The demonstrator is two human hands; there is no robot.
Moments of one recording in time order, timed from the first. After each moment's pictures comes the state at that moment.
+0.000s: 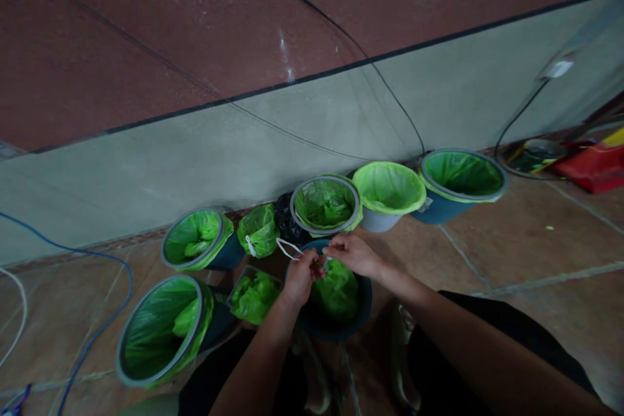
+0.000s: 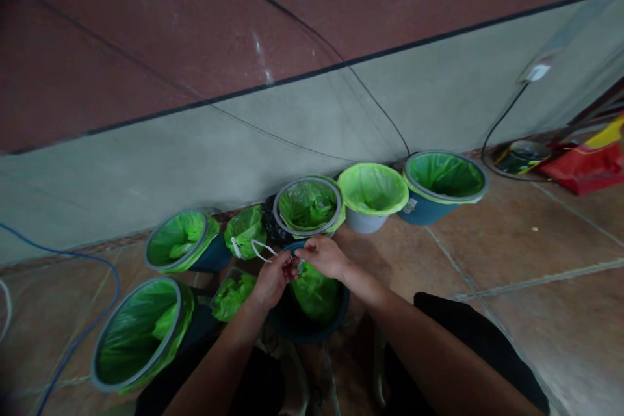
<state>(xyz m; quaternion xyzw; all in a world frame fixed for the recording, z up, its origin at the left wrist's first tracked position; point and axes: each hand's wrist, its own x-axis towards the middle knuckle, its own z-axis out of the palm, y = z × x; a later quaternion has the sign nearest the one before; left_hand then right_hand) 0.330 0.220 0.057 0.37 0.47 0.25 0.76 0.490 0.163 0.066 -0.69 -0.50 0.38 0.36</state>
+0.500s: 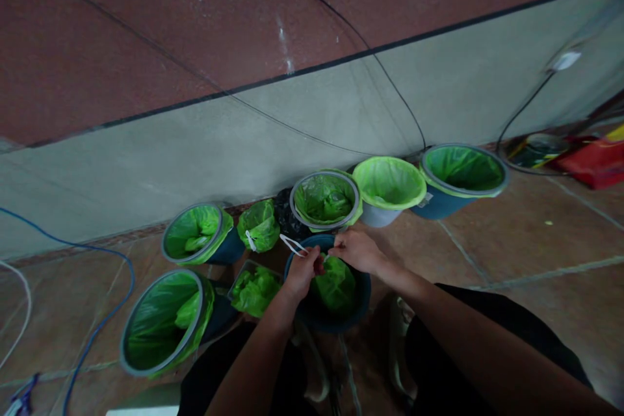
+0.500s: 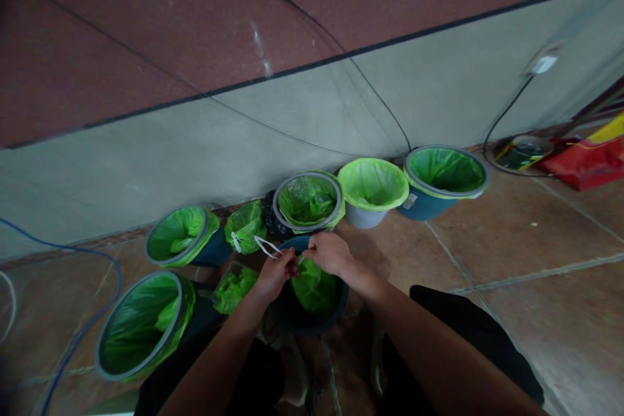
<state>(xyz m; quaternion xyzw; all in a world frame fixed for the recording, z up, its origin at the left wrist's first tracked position) 0.327 0.216 0.049 0.41 0.48 0.21 0.75 0.492 0.159 0.086 -0.76 -0.55 0.29 0.18</state>
